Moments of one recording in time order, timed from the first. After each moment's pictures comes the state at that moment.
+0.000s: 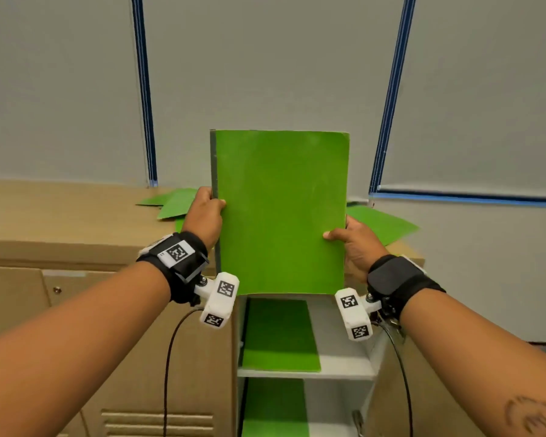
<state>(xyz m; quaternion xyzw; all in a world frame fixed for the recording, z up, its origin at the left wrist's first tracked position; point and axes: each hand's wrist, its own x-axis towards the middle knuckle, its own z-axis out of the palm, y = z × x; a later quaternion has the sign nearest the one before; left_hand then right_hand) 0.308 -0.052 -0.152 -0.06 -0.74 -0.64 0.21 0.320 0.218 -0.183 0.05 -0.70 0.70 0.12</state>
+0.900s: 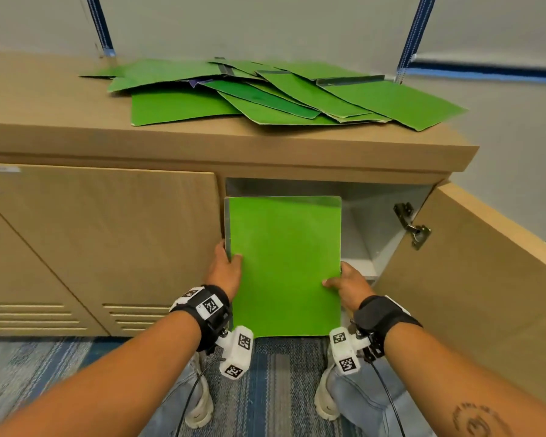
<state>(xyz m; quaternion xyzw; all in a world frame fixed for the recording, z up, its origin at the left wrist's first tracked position) 0.301 -0.007 -0.459 0.09 -0.83 -0.55 0.00 0.321 0.252 -0.489 -0.16 -0.74 0.65 -0.06</state>
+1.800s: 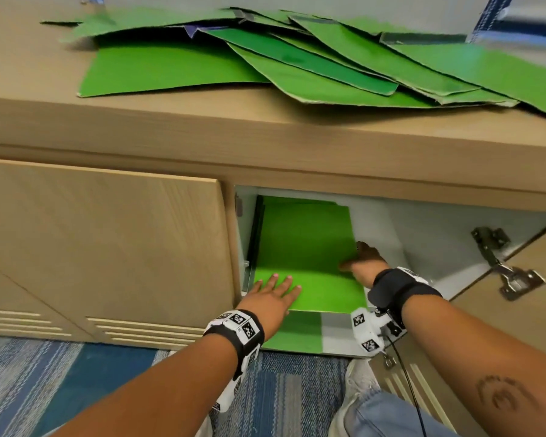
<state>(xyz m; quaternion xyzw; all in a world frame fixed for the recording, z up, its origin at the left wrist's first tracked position) 0.210 0.024 -0.562 -0.29 -0.94 0.00 -0.16 0.146 0.267 -0.524 -0.16 -0.93 0.32 -0.12</state>
